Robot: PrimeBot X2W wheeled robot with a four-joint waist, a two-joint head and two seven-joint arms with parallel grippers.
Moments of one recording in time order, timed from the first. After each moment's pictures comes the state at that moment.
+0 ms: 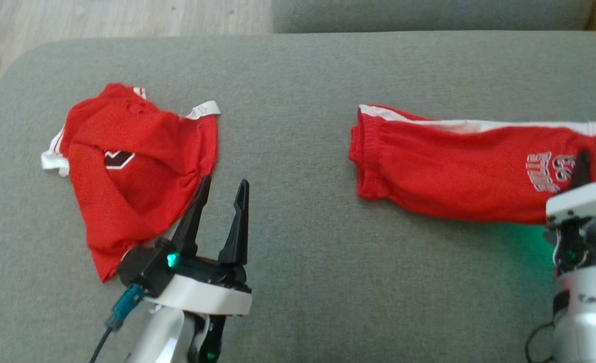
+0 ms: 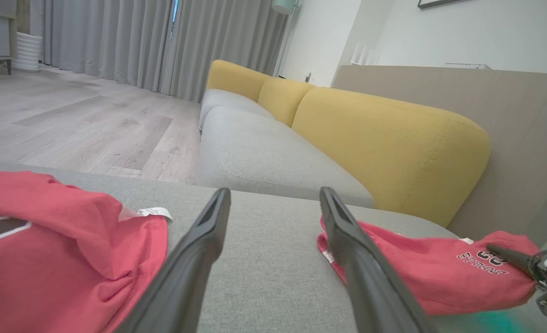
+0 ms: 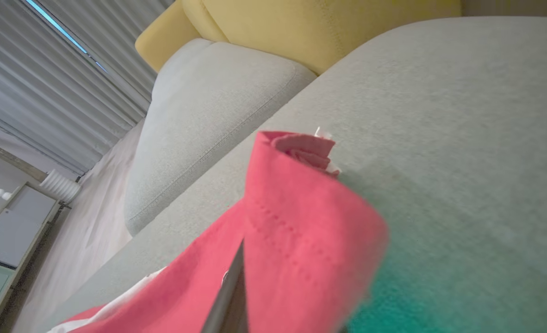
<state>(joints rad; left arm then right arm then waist) -0.17 0.04 -0.34 0.20 -0.38 -0.13 -0.25 -0.52 -0.06 -0.43 0.76 0.42 0.12 -0.01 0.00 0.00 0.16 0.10</state>
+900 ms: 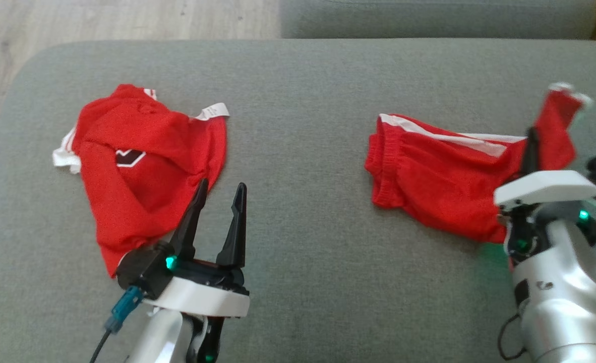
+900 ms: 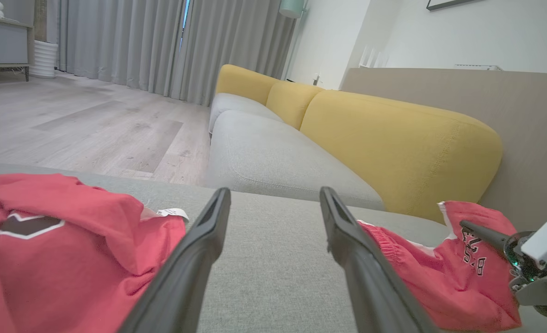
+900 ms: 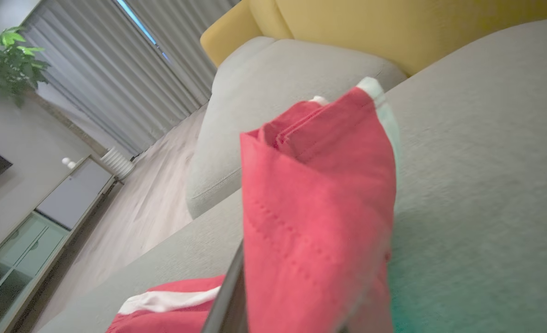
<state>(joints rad) -0.16 0.05 -0.33 0.20 -0.37 -0.13 -0.25 -0.57 -0.05 -0.22 0.86 0.48 0.12 -0.18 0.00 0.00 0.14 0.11</state>
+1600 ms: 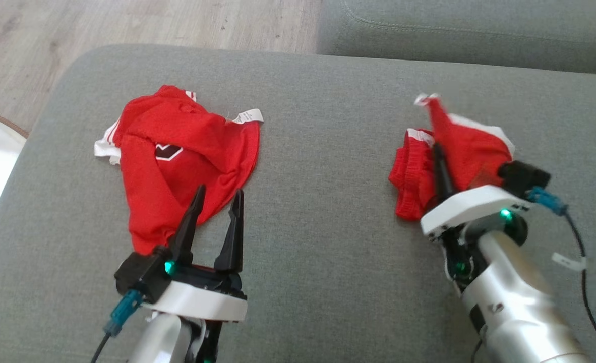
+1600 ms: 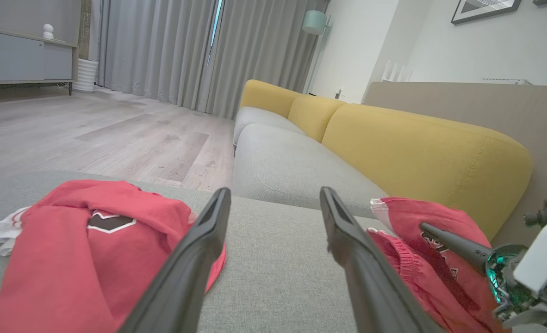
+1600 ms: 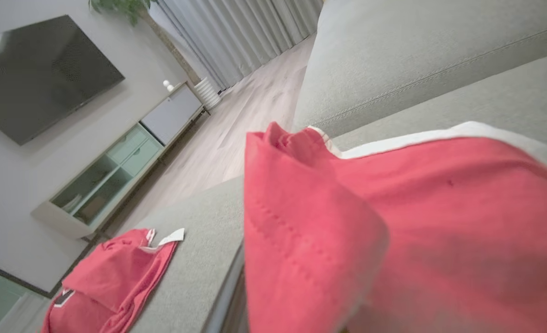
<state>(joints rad) -0.15 0.05 -0.32 0.22 -0.37 -0.13 -0.25 -0.53 -0.05 0.29 0.85 0.71 0.12 -0.23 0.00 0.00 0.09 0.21</state>
